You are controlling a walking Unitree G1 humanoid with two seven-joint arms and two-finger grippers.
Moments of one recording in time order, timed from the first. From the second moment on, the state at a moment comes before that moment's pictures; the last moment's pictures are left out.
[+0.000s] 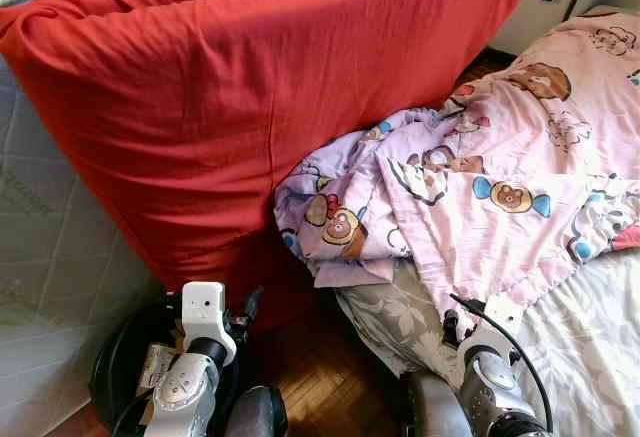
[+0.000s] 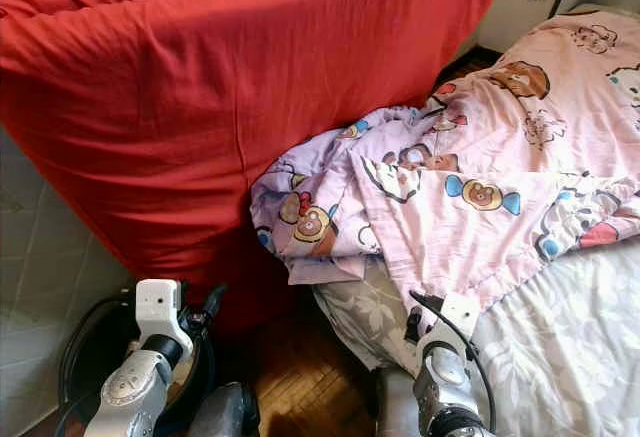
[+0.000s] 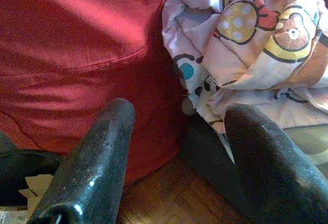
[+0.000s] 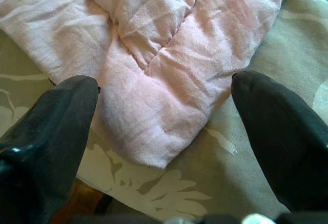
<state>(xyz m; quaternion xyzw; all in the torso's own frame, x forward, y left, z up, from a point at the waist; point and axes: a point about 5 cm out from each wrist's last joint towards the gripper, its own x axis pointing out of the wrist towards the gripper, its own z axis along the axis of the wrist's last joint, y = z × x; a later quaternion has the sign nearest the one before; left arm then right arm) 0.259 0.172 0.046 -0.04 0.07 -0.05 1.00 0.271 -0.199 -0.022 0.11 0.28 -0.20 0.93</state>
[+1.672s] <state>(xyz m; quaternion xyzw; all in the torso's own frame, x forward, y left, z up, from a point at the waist) 0.252 0.175 0.054 -0.02 0.07 -0.06 1.00 0.275 -0.183 -0.022 0.21 0.26 -0.15 0.93</state>
